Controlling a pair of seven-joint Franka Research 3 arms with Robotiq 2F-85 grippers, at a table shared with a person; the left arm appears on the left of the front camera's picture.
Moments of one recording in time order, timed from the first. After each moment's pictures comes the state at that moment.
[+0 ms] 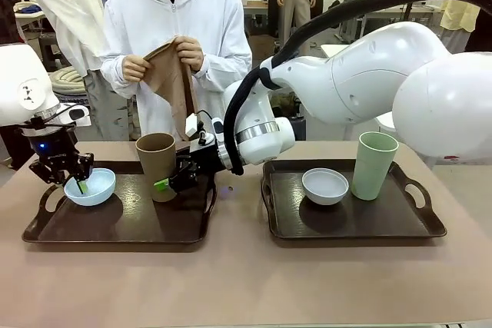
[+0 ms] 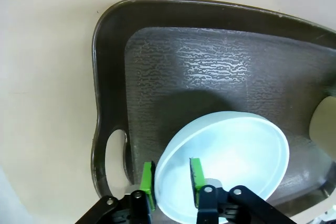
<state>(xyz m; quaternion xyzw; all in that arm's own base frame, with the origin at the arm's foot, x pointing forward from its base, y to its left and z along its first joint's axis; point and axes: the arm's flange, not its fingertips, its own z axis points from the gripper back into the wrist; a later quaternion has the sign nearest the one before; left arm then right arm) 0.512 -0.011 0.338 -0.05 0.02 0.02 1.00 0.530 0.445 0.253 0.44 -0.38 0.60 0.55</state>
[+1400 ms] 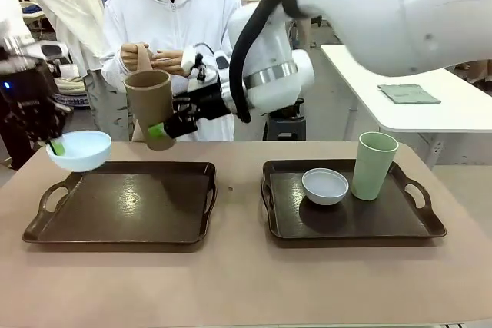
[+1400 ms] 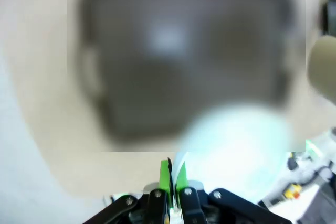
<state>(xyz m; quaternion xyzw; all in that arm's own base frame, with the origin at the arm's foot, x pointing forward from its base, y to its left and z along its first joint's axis) 0.450 -0.041 0.516 -0.08 0.05 -0.03 0.99 0.492 0.427 0.440 0.39 -0.41 0.62 0.55</state>
